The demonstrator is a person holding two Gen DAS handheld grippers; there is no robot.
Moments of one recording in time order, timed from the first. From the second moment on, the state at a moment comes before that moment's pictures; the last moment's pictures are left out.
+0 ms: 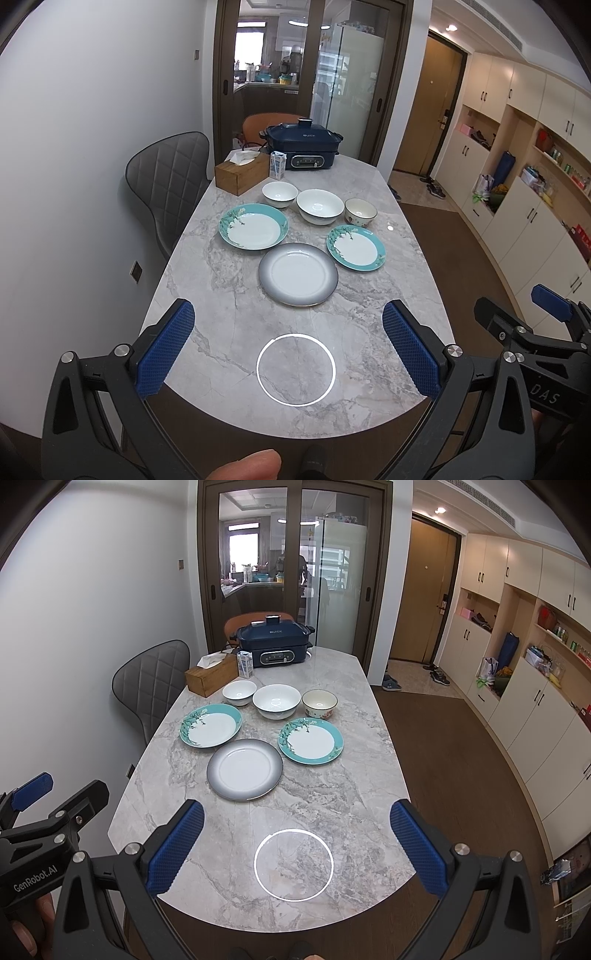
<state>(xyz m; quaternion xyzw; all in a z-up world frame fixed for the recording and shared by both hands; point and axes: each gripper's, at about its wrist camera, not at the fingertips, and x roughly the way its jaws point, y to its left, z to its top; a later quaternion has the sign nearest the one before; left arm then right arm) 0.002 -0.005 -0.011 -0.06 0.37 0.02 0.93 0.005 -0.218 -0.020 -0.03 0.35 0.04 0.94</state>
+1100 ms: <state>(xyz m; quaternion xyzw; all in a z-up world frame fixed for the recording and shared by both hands) 0.167 0.088 -0.256 -0.20 0.49 -0.04 0.85 0.206 -0.252 -0.219 0.16 0.48 0.22 0.84</state>
